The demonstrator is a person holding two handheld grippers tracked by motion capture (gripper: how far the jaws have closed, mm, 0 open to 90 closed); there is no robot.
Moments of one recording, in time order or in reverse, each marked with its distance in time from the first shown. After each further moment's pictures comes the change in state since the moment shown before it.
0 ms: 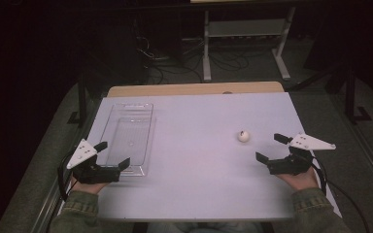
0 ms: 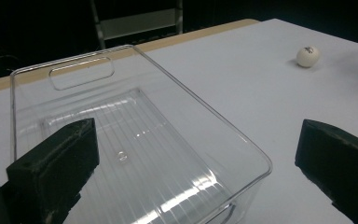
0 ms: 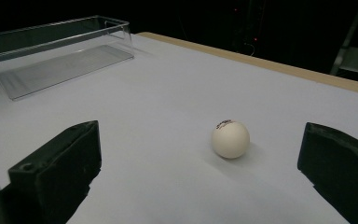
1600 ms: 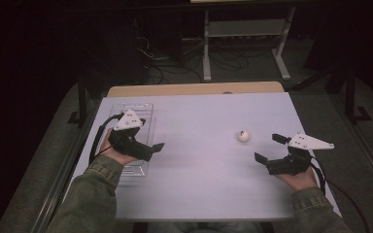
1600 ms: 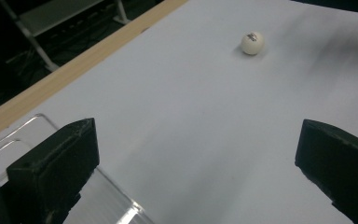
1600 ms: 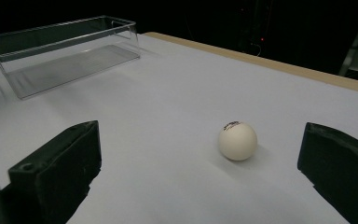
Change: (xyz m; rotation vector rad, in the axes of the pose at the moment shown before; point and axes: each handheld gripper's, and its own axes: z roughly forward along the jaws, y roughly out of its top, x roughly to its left) left arm -0.040 0.091 0.073 0.193 -0.218 0.227; right arm 0.001 0.000 0.003 0.000 0.025 -0.002
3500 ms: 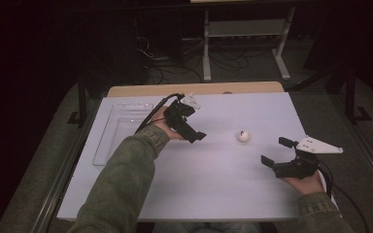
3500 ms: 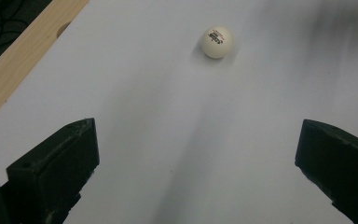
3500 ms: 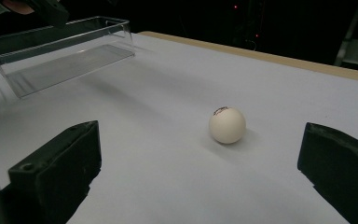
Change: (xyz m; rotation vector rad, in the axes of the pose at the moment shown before) left arm -0.009 0.079 0.127 0.207 -0.216 0.156; right arm -0.006 -0.010 -0.016 0.000 -0.013 0.041
